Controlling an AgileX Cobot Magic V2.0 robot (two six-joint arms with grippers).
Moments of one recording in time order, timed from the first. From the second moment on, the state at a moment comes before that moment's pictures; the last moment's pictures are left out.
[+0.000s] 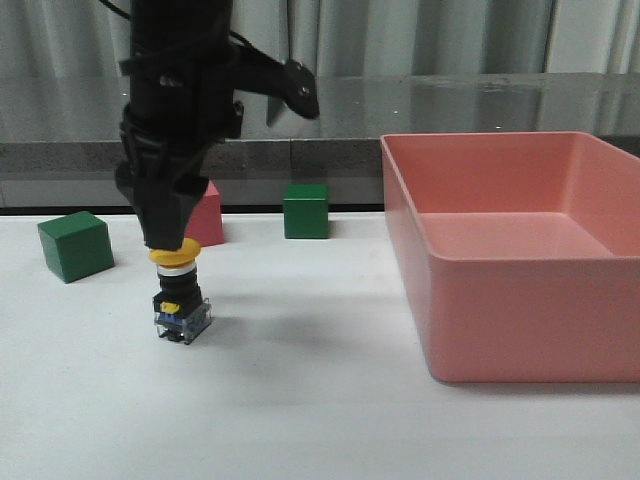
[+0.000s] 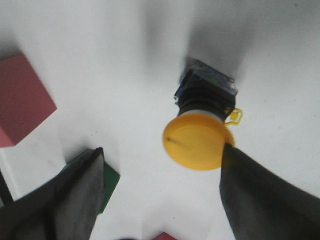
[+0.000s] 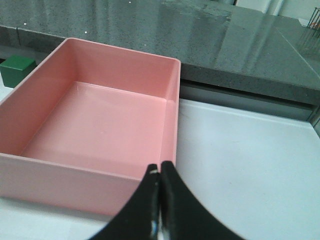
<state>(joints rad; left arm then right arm) -0.65 1.95 -1.62 0.40 1.21 0.67 0.03 0.14 -0.35 -0.03 0.52 -0.14</state>
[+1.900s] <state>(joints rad) -0.26 0.31 -0.30 -0.21 0.50 0.44 0.03 0.14 -0.35 -0.03 0.52 -0.14</state>
